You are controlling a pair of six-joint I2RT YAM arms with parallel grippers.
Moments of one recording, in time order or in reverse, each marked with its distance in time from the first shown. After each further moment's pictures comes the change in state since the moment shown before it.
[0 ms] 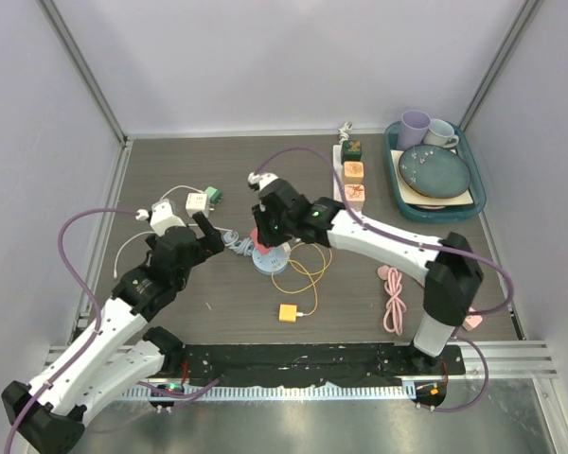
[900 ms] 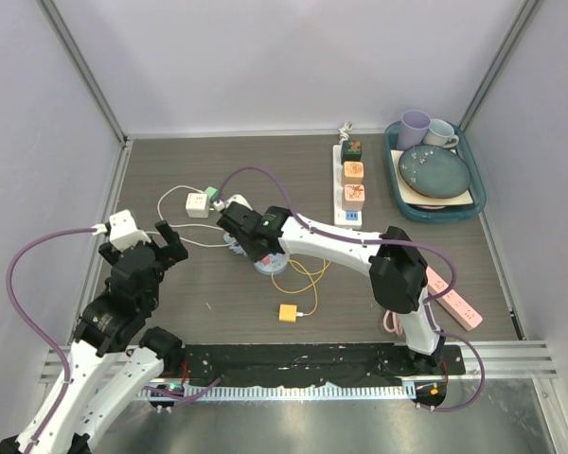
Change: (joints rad) left arm 0.100 -0.259 0.082 -0.179 -0.166 0.305; right arm 0.149 0.351 0.312 -0.323 0.288 -0.102
